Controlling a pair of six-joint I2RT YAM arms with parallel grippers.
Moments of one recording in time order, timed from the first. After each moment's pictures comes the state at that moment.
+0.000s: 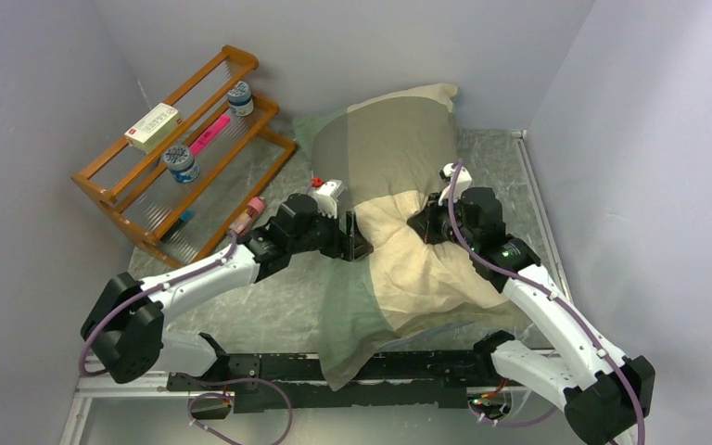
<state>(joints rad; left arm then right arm) -0.76 1.33 0.84 0.05 0.26 -0.55 0.44 0.95 0.82 -0.30 -0.17 0.31</state>
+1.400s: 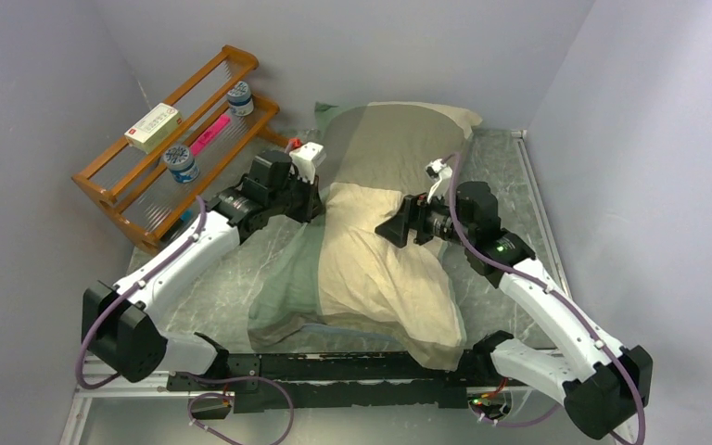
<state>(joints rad) -0.55 1.36 1.20 -0.44 0.20 -0.18 0.47 1.00 0.84 -0.21 -0.44 0.41</state>
